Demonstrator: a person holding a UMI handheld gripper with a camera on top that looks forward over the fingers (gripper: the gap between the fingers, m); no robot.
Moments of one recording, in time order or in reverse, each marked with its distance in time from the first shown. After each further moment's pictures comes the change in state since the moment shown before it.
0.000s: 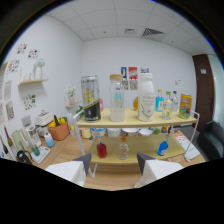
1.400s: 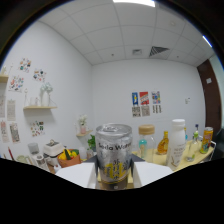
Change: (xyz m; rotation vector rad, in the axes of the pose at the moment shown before) arm -0.069 -0.145 0.059 0.275 -0.118 0.028
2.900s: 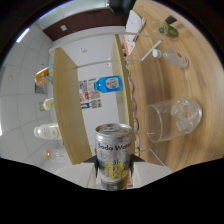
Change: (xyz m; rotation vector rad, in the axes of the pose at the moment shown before) arm 0.139 0.204 -0.048 0.029 0.068 1.641
